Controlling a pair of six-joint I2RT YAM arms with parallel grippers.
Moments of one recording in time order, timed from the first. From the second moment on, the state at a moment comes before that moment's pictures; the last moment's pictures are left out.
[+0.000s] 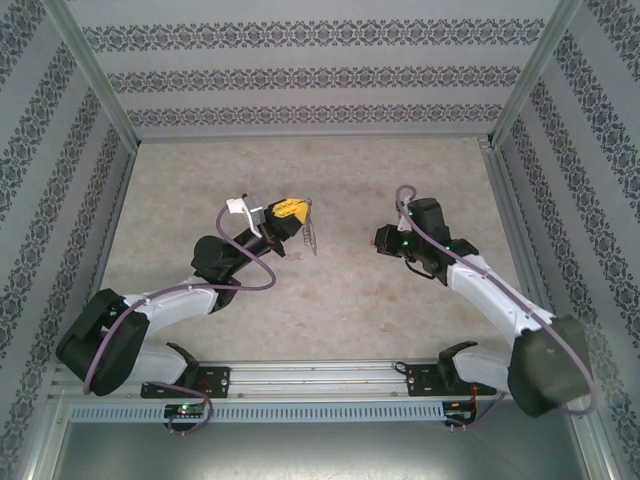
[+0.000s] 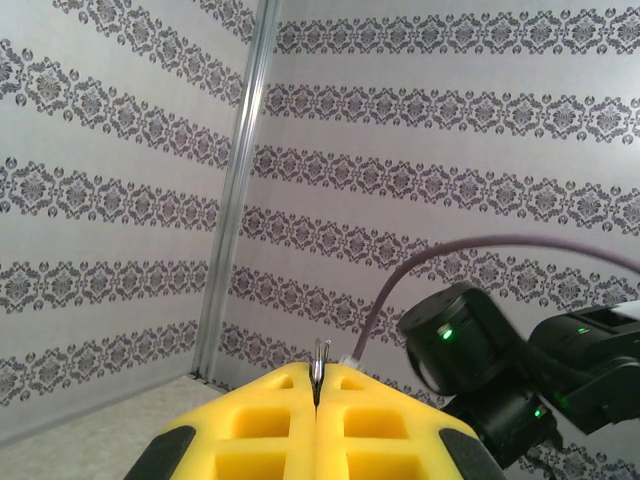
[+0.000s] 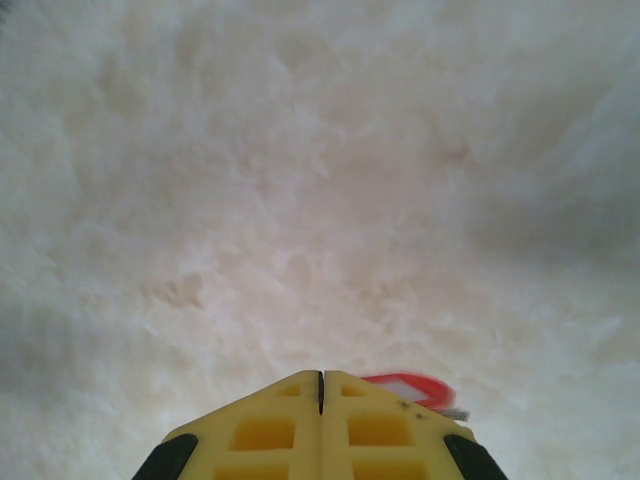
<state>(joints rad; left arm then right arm) -0.56 1.33 0.52 1.27 0.39 -0.38 0.35 1.24 0.75 -0.33 -0.28 0.56</state>
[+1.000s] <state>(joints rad) -0.58 1.32 0.52 1.27 0.39 -0.38 0.52 1.74 0.97 -0.43 -0.16 0.52</state>
